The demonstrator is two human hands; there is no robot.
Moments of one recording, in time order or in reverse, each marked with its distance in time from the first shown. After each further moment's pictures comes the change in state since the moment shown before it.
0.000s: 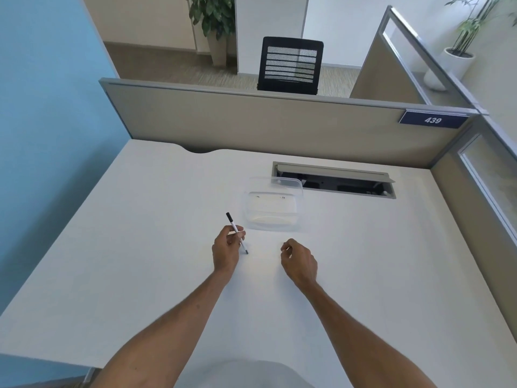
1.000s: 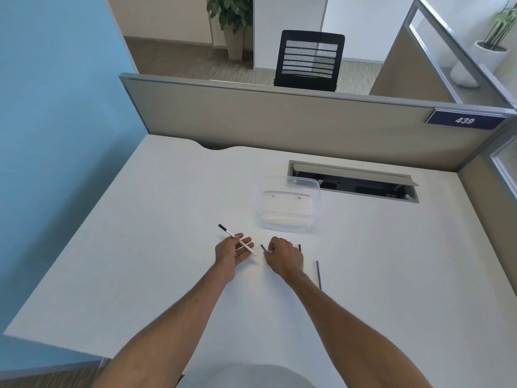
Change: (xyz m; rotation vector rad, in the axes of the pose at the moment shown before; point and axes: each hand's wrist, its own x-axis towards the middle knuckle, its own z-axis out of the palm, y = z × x) left_hand 0.018 0.001 -0.027 -0.520 0.056 -0.588; right_hand 0.015 -0.064 0.044 -0.203 -0.184 -0.164
